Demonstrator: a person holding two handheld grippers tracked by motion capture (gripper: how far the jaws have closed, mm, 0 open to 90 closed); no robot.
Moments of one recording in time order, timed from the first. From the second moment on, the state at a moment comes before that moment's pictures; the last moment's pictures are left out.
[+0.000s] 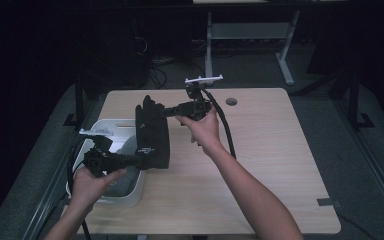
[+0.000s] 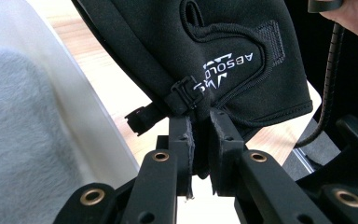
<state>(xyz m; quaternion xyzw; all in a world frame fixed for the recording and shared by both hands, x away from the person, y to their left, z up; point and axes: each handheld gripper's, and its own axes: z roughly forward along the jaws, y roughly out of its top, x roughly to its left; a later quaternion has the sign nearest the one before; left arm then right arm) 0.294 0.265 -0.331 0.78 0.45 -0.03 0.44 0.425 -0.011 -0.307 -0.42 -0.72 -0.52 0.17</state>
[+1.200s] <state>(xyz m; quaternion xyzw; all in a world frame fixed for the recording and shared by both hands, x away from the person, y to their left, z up) 0.279 0.324 -0.330 0.76 0.48 -0.01 0.43 0.433 0.056 -0.316 -0.40 -0.73 -0.52 0.20</state>
